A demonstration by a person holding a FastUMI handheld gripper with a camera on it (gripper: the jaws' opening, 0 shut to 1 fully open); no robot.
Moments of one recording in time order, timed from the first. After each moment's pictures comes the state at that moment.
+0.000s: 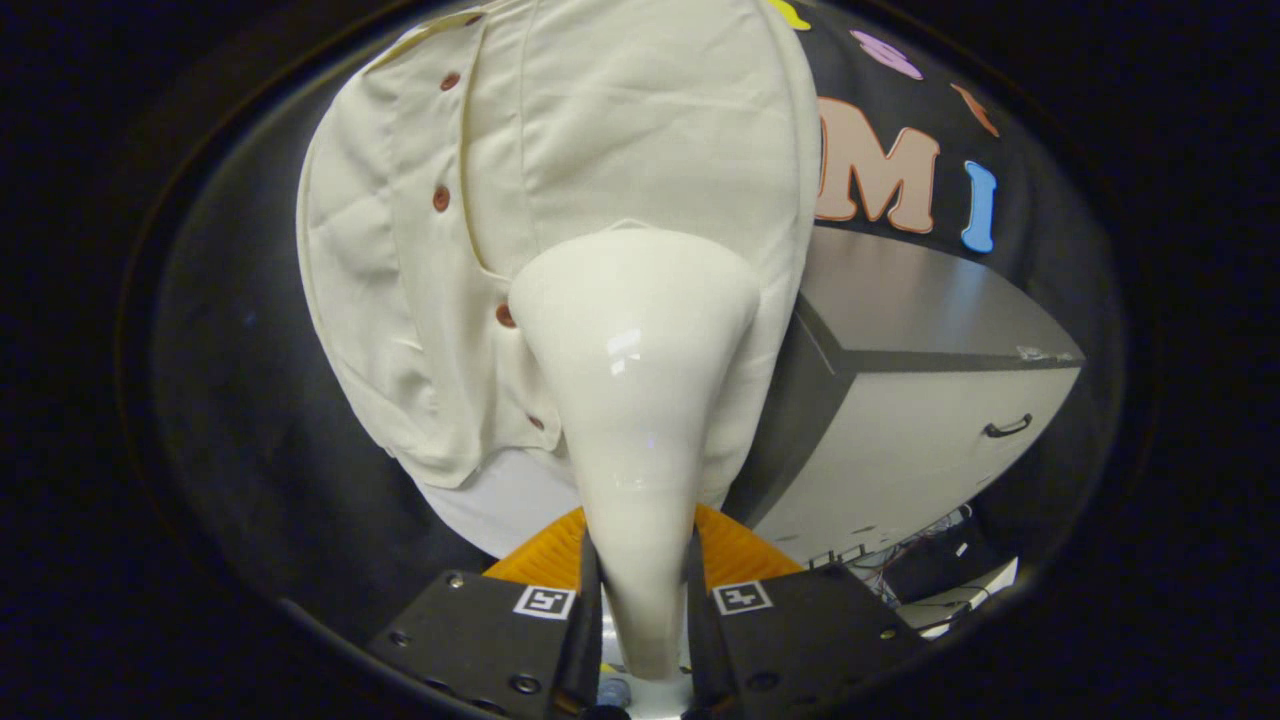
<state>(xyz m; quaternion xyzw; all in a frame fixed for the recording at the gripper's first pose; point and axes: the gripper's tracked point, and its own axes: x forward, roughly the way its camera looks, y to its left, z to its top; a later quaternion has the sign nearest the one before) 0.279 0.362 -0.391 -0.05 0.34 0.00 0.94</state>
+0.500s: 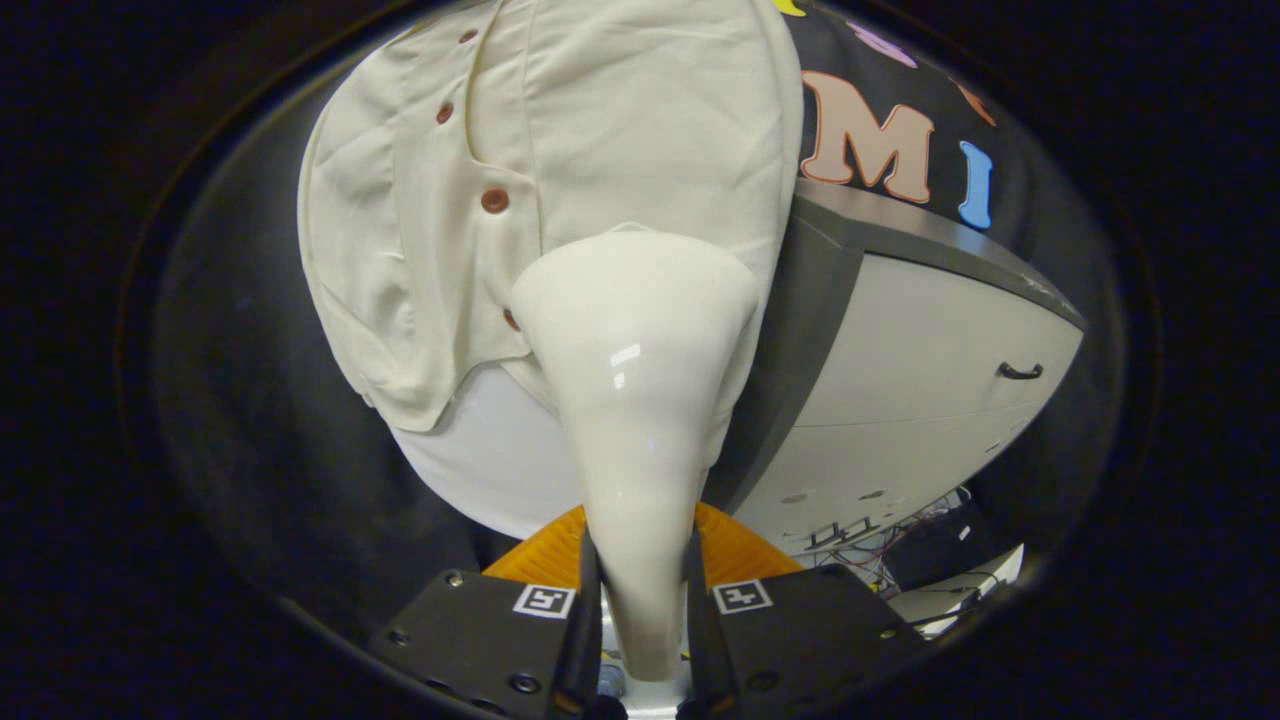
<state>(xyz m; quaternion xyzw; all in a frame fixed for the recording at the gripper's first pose) 0.258 0.348 -0.440 -0.06 0.36 -0.01 0.93</state>
